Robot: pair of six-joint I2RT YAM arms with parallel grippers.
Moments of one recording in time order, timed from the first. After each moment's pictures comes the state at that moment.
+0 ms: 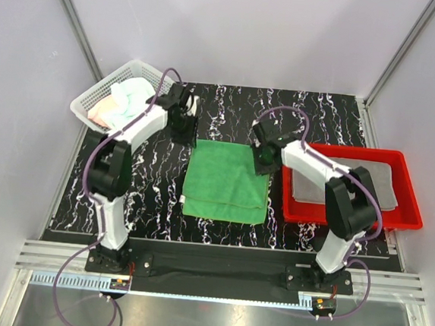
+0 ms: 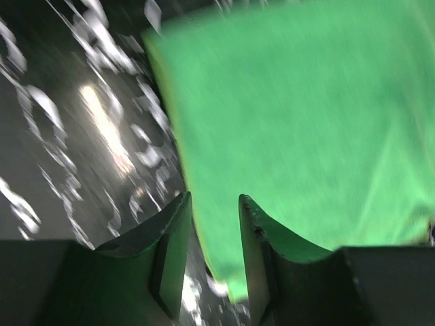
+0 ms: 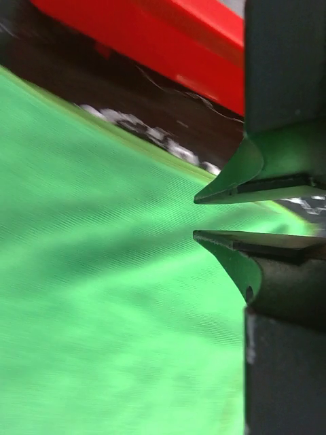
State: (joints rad) left arm -0.34 1.91 1.56 -0.78 0.20 -0.22; right arm 0.55 1.76 1.26 -0.66 0.08 0.29
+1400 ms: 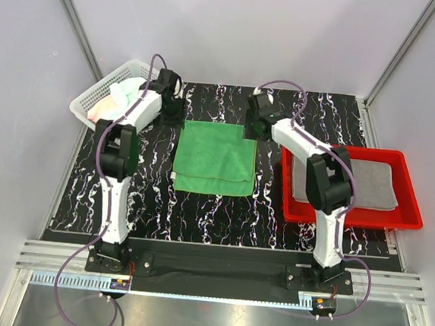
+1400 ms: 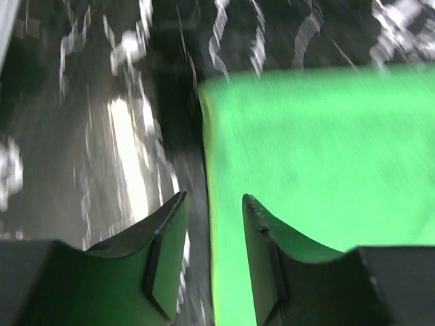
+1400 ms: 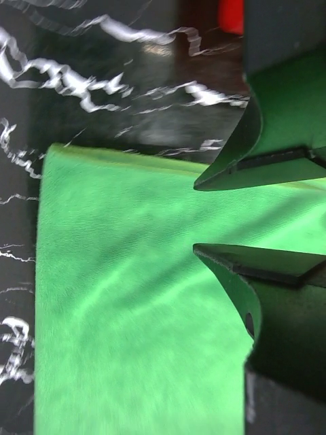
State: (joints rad) left arm -0.18 2.25 1.95 -0.78 0.11 -0.20; right arm 0.48 2.11 1.68 -0.46 0.16 0.42
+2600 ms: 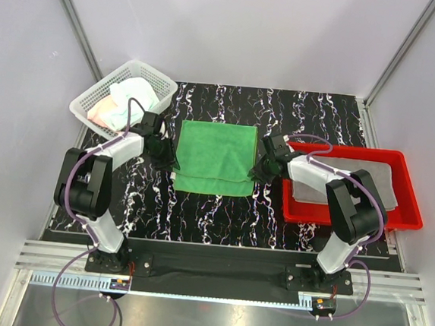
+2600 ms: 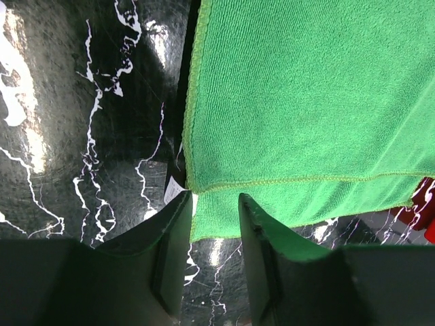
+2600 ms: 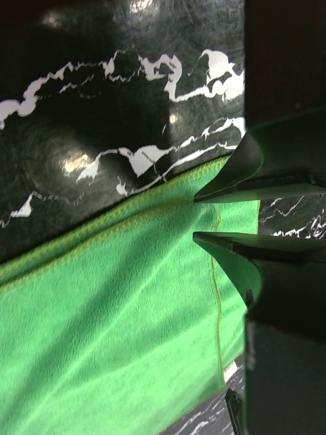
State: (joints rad) left arm -0.18 1.69 1.05 -0.51 0.27 -0.49; right arm 0.48 1.73 1.02 -0.31 -0.02 1.08
